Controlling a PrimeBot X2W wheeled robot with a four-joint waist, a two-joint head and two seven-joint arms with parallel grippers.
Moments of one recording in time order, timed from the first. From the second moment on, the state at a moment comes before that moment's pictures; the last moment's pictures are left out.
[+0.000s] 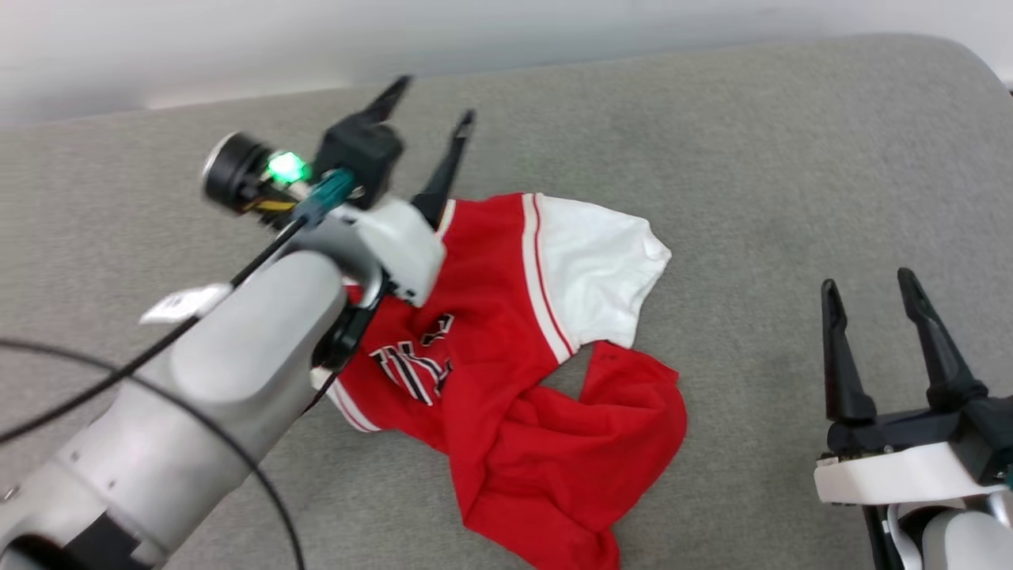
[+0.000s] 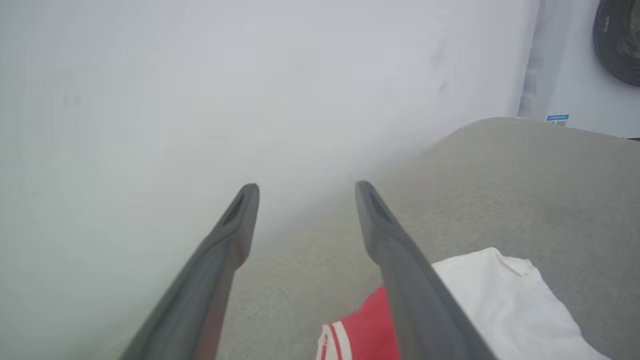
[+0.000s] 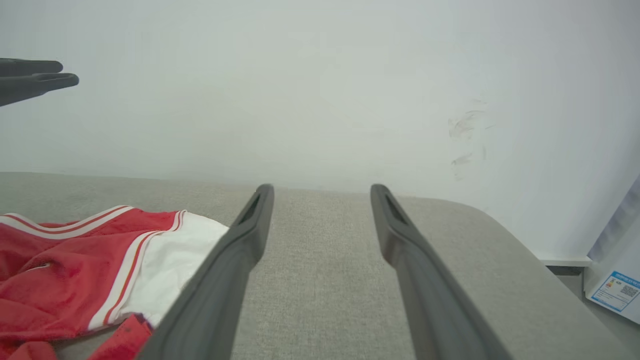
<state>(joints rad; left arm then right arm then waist) -1.02 0.42 -1.04 0.50 -0.72 0.16 -0.26 -0.08 -0.05 -0.05 -0.05 0.00 0.13 -0.26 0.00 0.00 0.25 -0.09</state>
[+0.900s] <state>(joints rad) -0.04 0.33 -0.27 -0.10 -0.28 0.43 -0.26 -0.59 -0.42 0.36 0.26 0.12 0.13 0.03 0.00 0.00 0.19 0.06</state>
